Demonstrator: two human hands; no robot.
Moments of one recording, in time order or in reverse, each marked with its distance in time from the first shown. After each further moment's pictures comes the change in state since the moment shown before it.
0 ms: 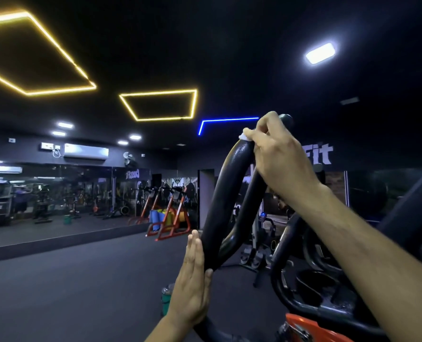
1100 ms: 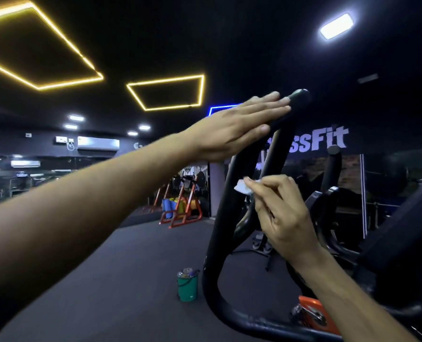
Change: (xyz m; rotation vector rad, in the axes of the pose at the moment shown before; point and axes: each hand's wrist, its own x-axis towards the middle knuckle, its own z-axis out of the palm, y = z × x) left_hand 0.270 0.089 -0.091 0.240 -0.559 0.576; right_hand -0.115 -0.046 0.033 0.268 0.173 0.019
